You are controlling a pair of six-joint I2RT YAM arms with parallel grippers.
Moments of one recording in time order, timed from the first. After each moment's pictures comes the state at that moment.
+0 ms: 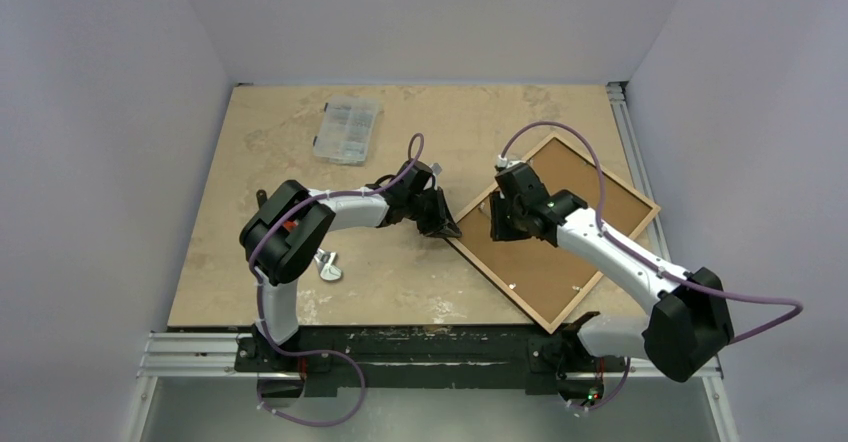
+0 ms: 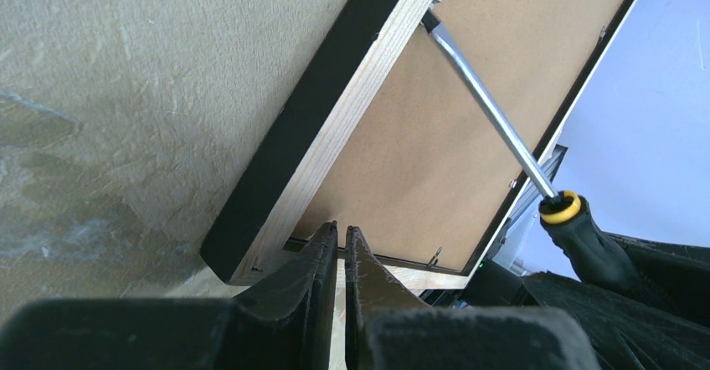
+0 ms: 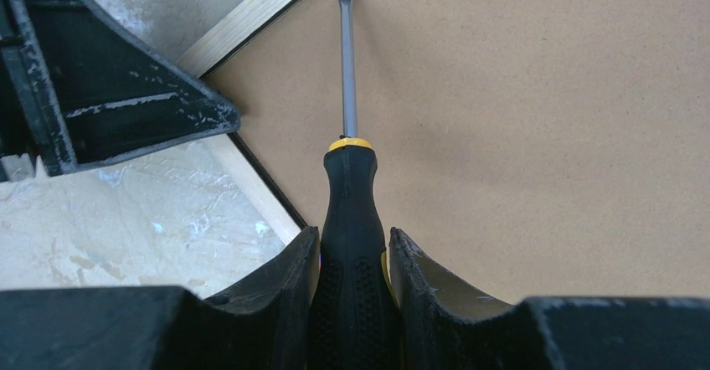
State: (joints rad) left arm -0.70 1.93 1.09 0.00 0.42 -0.97; right arm 0.57 1.26 0.91 -0.68 0.14 0.43
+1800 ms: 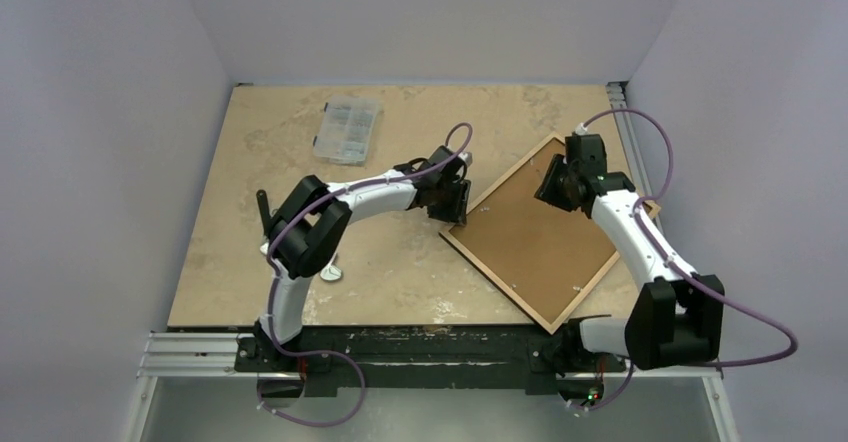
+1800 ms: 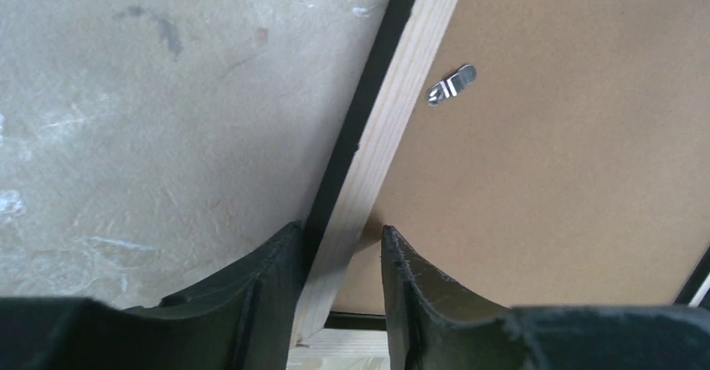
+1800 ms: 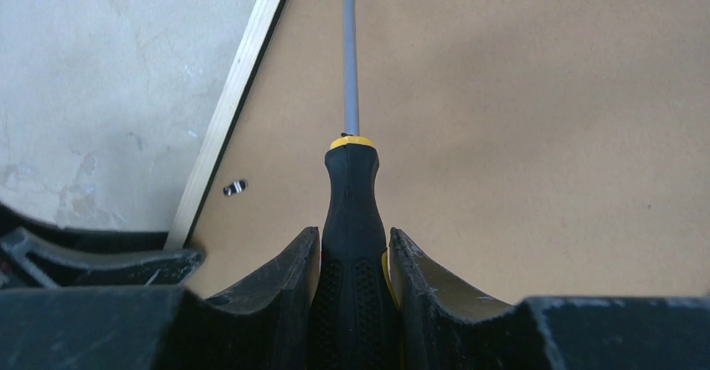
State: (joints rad) left arm -0.78 2.07 1.46 -0.37 0.14 -0.51; right arm 0.12 1.27 0.97 -0.60 0.06 0.50
